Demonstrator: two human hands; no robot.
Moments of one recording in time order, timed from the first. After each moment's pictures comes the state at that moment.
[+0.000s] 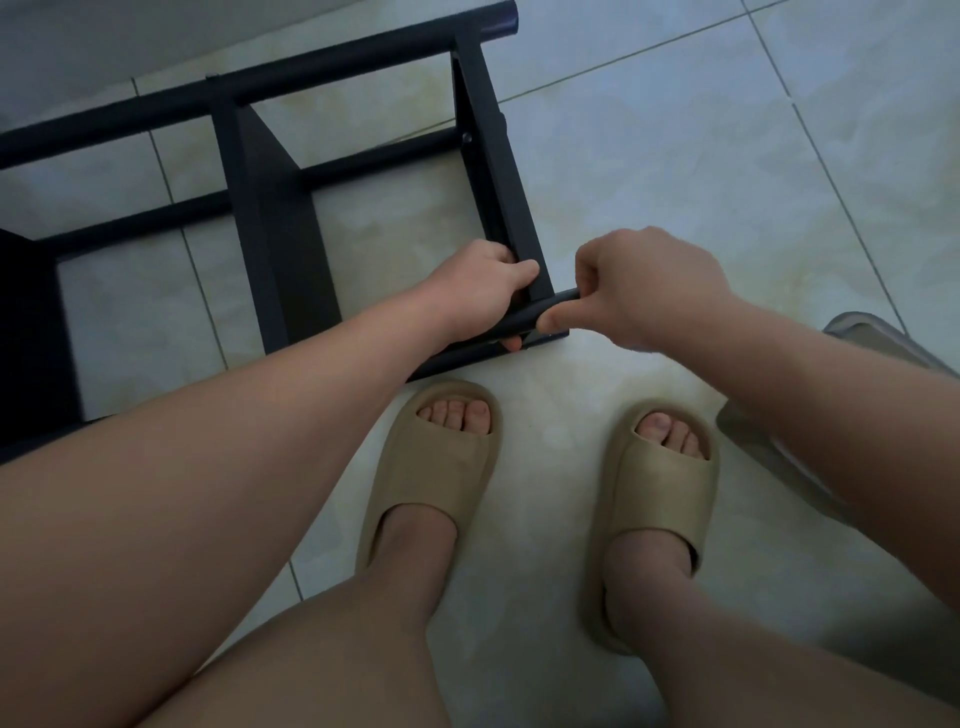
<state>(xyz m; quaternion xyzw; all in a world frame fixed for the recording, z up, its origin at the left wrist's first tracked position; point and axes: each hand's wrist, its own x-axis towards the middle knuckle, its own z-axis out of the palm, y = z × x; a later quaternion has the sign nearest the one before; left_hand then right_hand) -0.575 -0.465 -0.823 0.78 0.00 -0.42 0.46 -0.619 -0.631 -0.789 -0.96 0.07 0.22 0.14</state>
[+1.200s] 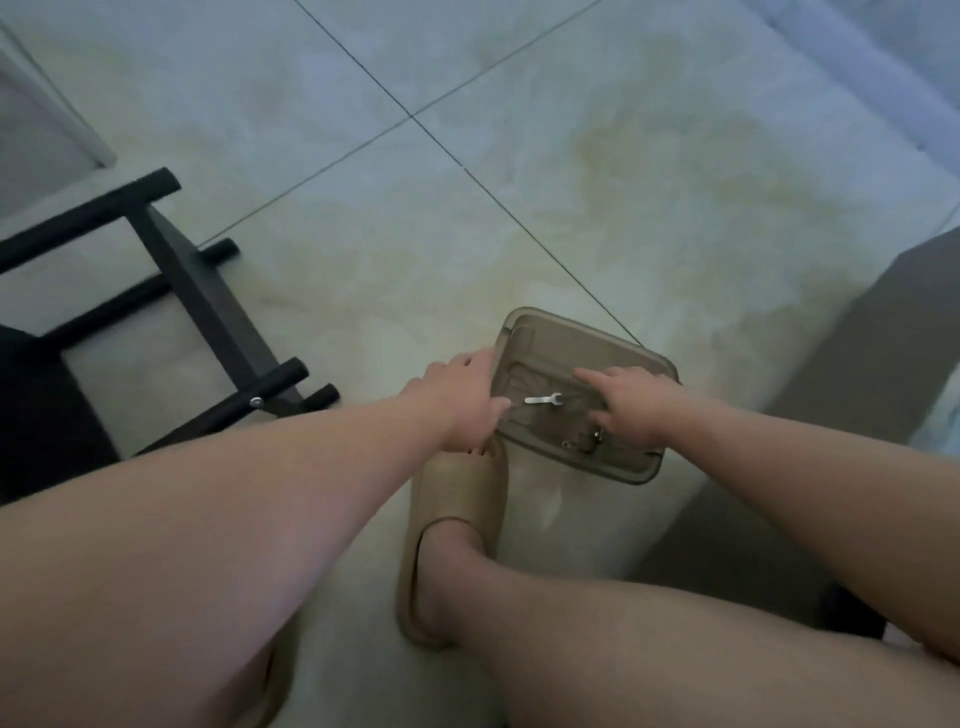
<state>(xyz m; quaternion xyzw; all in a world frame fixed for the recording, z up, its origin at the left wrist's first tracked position) -0.701 -0.674 -0.780 0.83 -0.35 -0.42 0.07 -0.830 -0.878 -0.807 -0.90 0.17 0.40 0.06</state>
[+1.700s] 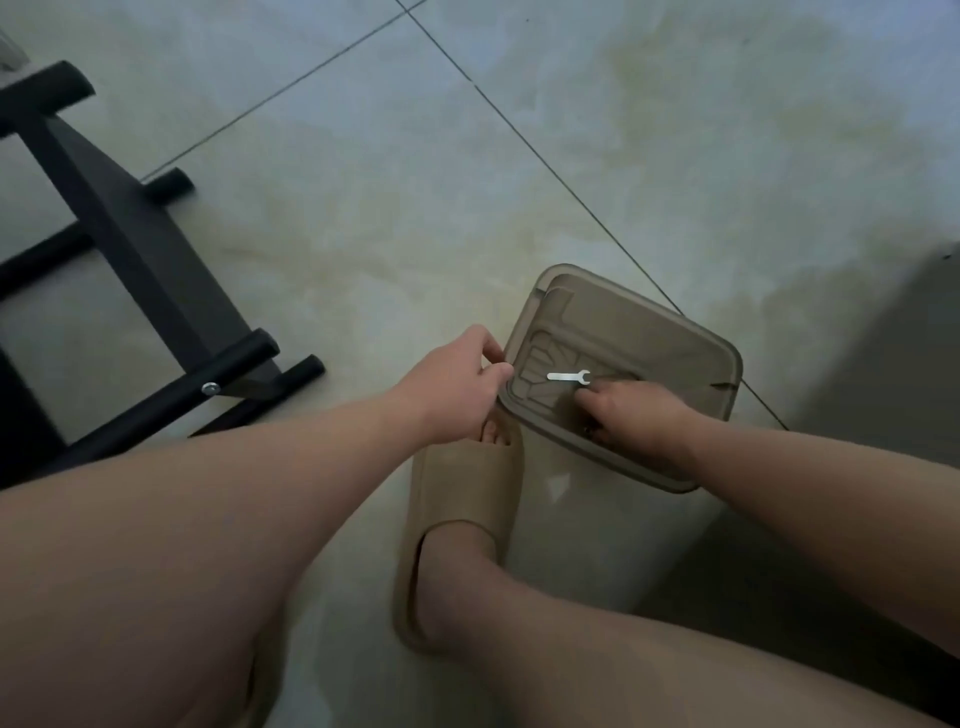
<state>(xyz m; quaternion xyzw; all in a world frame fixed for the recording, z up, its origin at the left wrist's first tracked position) -0.691 -0.667 -0.843 0.80 -0.22 -0.48 0.30 -0.833 -0.866 -0.893 -0.91 0.03 0.42 0.01</state>
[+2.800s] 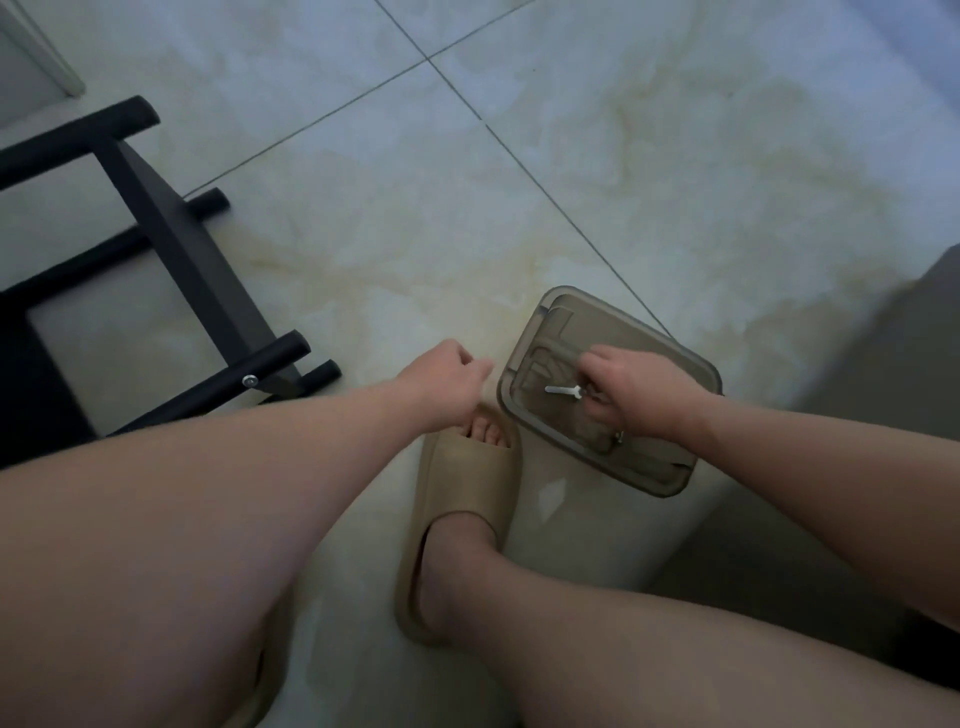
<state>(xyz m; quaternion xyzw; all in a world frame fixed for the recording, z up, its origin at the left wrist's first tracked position) -0.683 -0.655 -0.808 0.80 -0.11 -0.51 0.28 -0.814 -0.864 -0.828 -0.97 0.03 0.24 0.08</state>
